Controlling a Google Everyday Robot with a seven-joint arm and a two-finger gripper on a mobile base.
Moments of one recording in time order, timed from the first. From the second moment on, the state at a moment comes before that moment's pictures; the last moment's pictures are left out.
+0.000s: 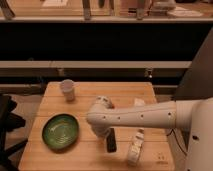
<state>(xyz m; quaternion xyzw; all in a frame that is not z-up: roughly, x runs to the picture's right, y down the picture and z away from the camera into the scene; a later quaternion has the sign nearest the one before) -0.017 0.262 0.776 -0.32 -0.13 -0.32 0.88</state>
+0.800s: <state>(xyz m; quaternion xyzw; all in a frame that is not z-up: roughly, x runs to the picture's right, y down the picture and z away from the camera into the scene) -0.025 0.262 0.777 -0.32 -0.14 -0.32 0.88</state>
